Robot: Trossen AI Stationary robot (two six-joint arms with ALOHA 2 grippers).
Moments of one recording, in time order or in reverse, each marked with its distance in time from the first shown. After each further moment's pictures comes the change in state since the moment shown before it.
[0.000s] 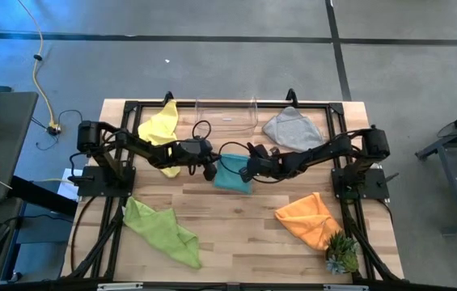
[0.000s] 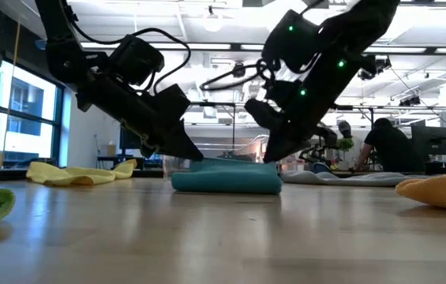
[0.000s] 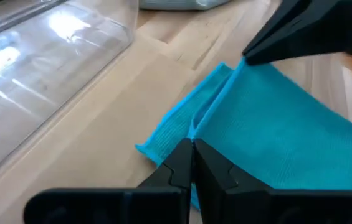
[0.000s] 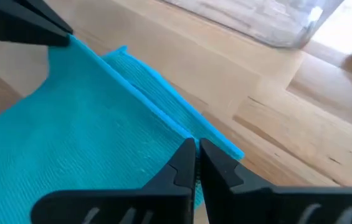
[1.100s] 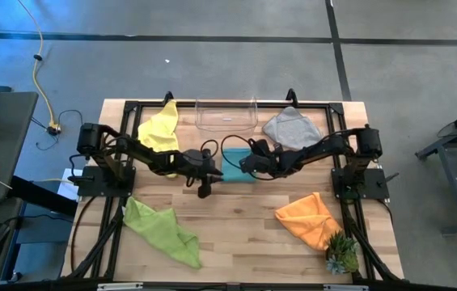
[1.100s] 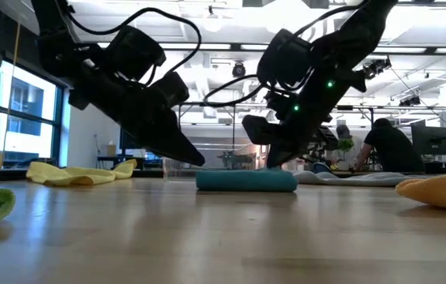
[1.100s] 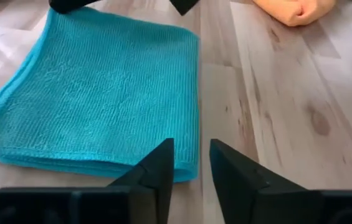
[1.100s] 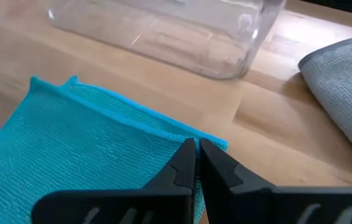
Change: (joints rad) left arm -0.116 0.012 0.015 -0.045 0.196 0.212; right arm -0.050 0.056 -0.001 0.036 0.178 0.051
